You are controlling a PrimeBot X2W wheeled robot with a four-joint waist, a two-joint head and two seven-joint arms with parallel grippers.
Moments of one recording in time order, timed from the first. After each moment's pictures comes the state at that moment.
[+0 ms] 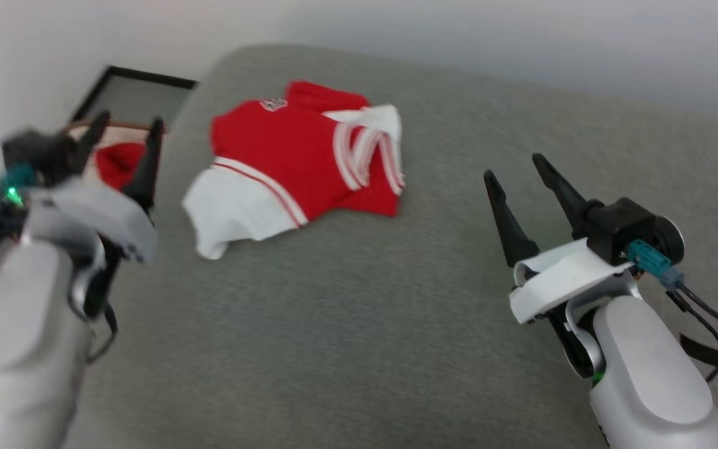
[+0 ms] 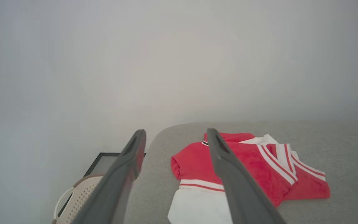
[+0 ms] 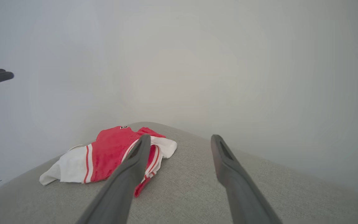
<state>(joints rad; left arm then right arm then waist) -0.70 0.43 -0.24 0.56 -0.45 -0.13 -0.13 -0.54 -0.09 0.27 0.43 0.20 0.13 -0.24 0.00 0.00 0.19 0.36</state>
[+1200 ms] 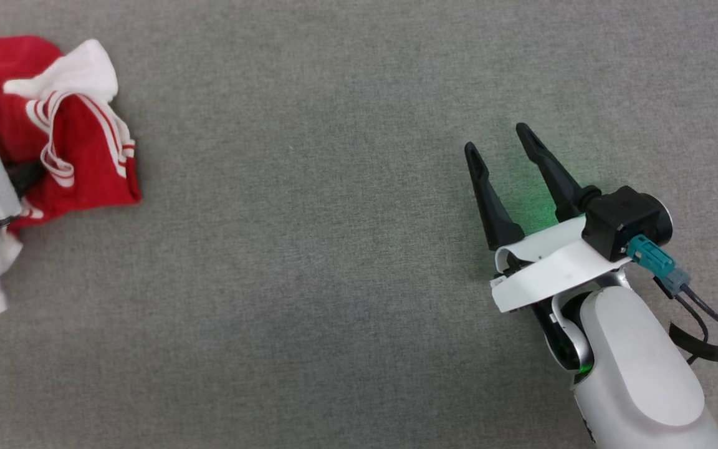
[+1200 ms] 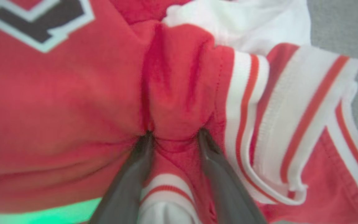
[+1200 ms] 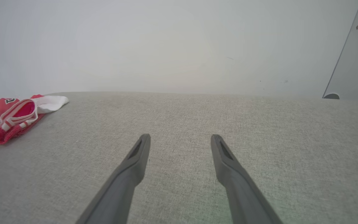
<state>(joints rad) -1.00 0.76 -0.68 0.81 -1.21 -0.13 0.55 -0.55 -0.05 0.29 0.32 0.22 0.13 -0.26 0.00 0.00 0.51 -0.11</state>
